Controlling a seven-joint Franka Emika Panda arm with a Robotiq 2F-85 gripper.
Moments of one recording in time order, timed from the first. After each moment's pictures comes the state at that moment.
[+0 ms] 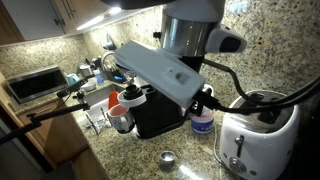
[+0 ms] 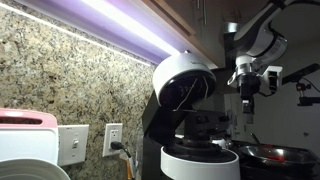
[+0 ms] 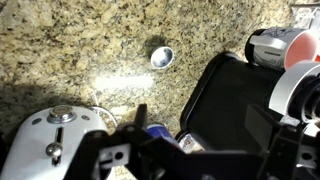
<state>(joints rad) -0.16 -0.02 -0.25 -2.18 0.39 2.02 -0.69</state>
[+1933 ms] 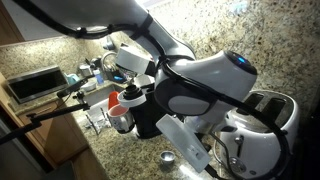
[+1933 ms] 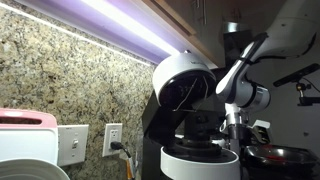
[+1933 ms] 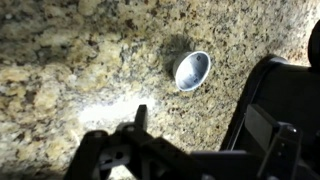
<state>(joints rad) -0.28 0.45 -0.08 -2.08 0.55 2.20 -0.77</state>
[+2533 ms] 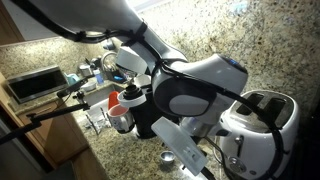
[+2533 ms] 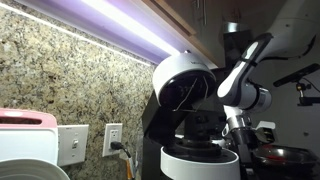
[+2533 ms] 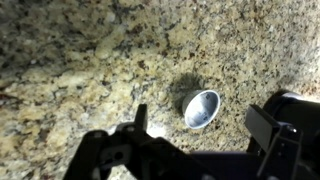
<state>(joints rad) -0.28 0.45 -0.07 -2.09 0.39 2.15 -0.68</state>
